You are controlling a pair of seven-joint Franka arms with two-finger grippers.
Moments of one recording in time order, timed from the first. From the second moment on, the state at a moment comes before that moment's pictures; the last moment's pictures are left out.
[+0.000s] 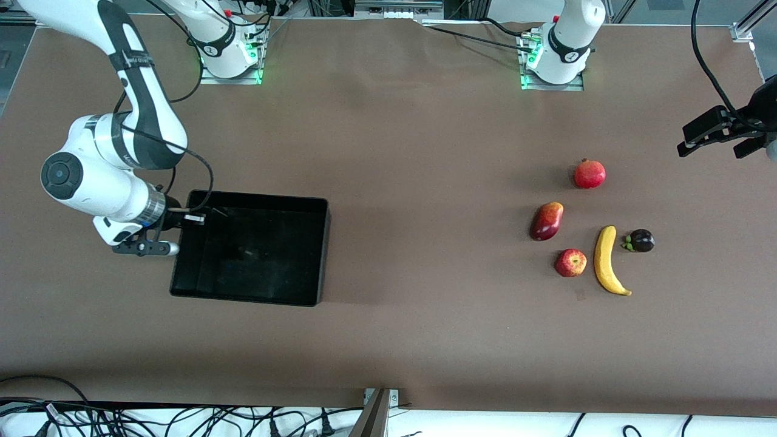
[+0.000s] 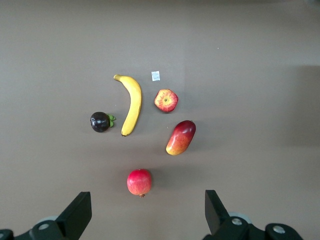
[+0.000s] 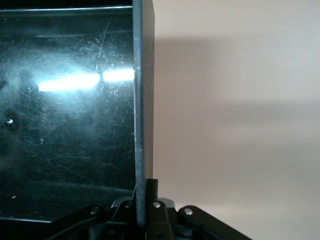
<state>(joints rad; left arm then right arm) -0.10 0.06 0.12 -1.44 -0.05 1.52 0.01 0.05 0.35 0.11 -1.82 0.14 2.14 0.13</state>
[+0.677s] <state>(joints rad) -0.10 0.06 0.12 -1.45 -0.05 1.52 0.01 0.51 0.60 0.13 -1.48 0.16 2.10 0.52</state>
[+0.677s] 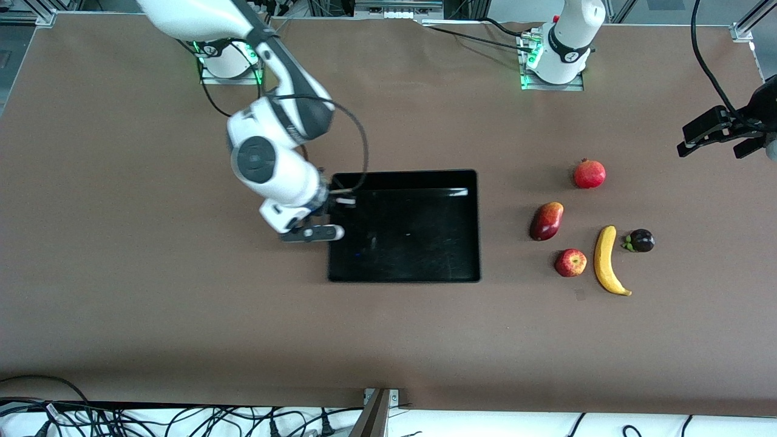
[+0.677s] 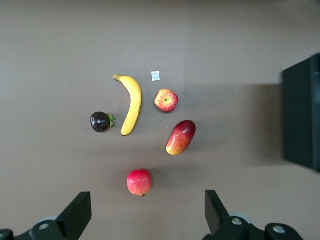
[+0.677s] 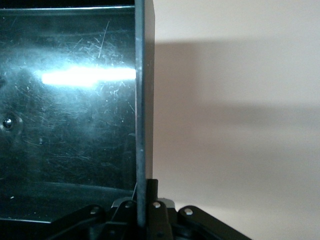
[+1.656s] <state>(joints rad) -0.10 0.06 0.12 -1.45 -0.05 1.52 0.01 0.80 0.81 0.03 -1.40 0.03 2.29 0.83</state>
